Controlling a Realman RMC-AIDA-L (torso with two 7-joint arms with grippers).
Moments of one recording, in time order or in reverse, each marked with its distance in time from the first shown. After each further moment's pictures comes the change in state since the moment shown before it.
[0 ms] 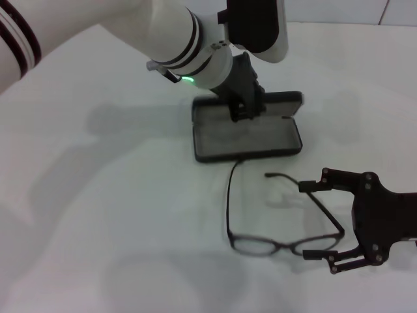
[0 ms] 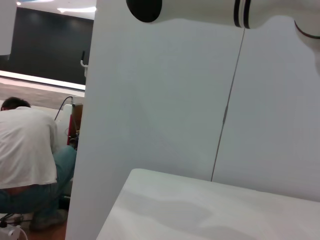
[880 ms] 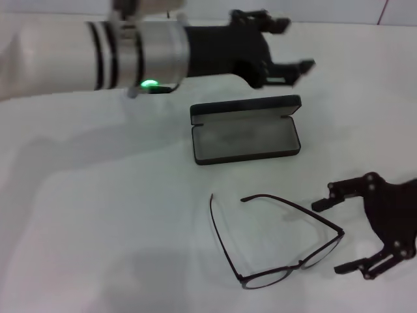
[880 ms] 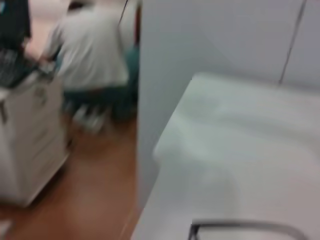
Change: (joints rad) left arm 0.419 0.001 -0.139 0.256 -0.740 -0.005 0.349; right arm 0.054 -0.004 -0.048 -0.470 -0.321 -0.084 0.415
